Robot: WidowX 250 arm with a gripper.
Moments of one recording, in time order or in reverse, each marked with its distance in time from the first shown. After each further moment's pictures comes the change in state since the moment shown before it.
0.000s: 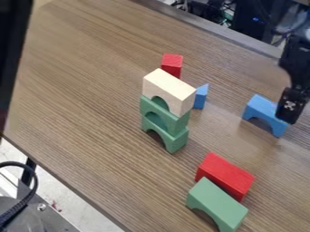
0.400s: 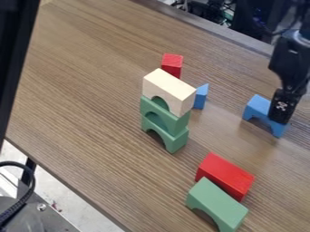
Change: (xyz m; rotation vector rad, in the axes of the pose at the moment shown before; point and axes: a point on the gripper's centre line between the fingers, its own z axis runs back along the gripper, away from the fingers) arm 0.012 0.001 -0.009 0.040 0.024 0.067
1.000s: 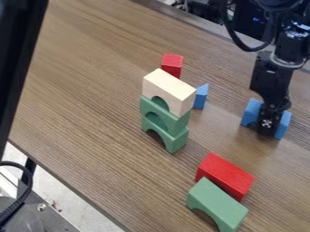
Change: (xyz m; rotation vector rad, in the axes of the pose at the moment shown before) arm 0.010 0.009 -0.031 0.048 0.044 0.099
